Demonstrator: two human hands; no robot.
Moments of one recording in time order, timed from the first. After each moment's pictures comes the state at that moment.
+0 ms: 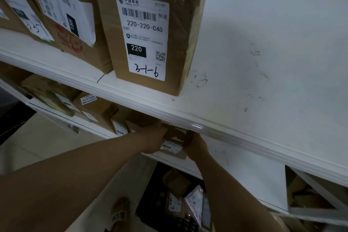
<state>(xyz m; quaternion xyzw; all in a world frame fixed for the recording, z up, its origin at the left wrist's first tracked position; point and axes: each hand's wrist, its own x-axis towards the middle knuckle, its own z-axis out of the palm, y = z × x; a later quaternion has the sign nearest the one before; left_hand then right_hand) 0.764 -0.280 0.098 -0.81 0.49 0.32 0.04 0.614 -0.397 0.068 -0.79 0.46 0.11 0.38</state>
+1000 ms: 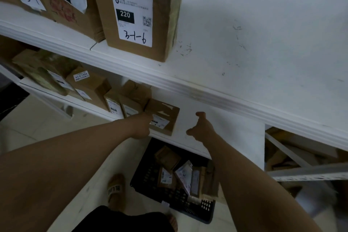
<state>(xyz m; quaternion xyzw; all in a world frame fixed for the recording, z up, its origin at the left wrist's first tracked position) 0.713 -0.240 0.114 -0.83 0.44 0.35 0.02 0.537 -0.408 0.092 -0.74 0.48 0.10 0.47</state>
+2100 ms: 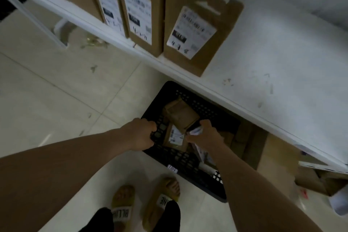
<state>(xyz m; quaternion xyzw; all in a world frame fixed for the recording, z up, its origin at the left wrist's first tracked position) 0.628 -0.131 -0.178 -0.80 0.37 0.48 0.01 0.473 -0.325 -0.223 -0.72 0.45 0.29 0.44</state>
